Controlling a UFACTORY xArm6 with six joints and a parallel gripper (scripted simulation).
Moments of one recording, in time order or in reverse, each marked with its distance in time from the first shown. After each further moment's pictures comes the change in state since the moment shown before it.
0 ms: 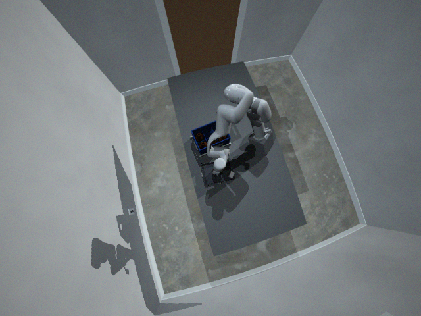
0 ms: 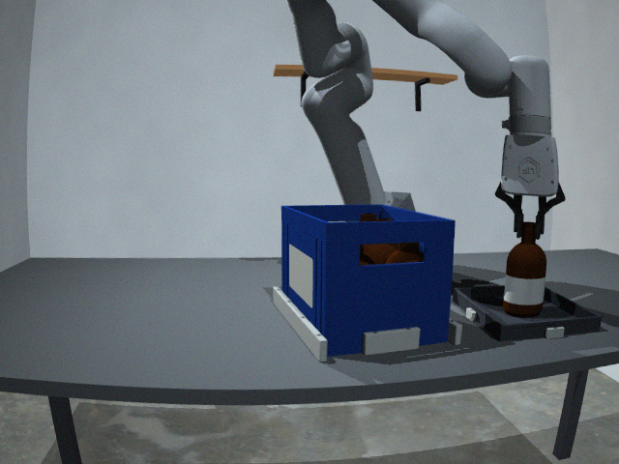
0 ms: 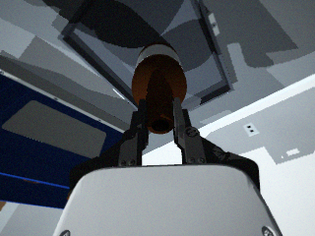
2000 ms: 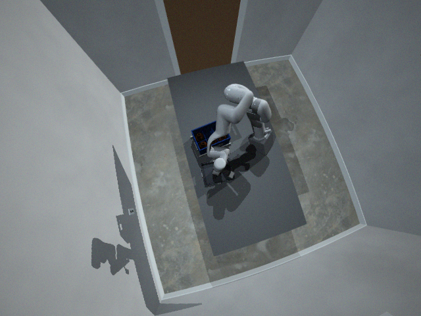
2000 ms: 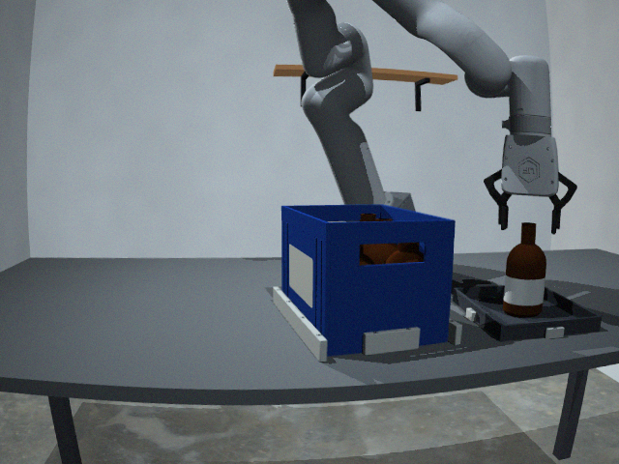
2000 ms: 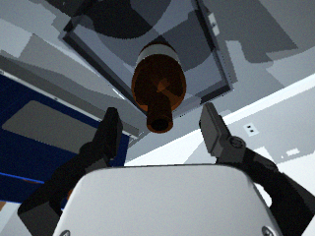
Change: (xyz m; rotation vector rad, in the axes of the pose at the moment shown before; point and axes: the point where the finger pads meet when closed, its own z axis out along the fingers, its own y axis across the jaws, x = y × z) arm 0.000 0.000 0.000 0.000 0.000 0.000
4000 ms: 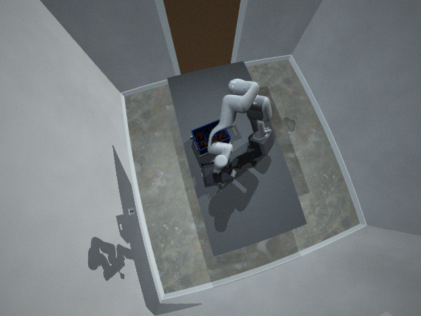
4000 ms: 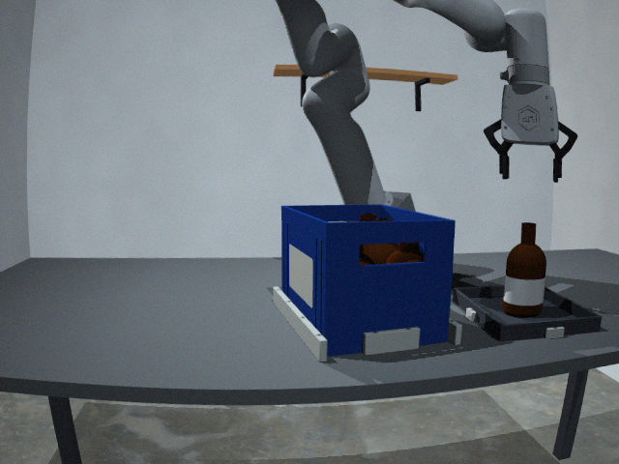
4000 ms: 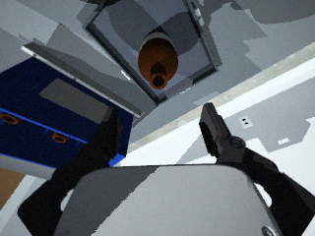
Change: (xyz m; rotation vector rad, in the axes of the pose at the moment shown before) arm 0.000 0.000 -0.085 0.000 0.000 0.000
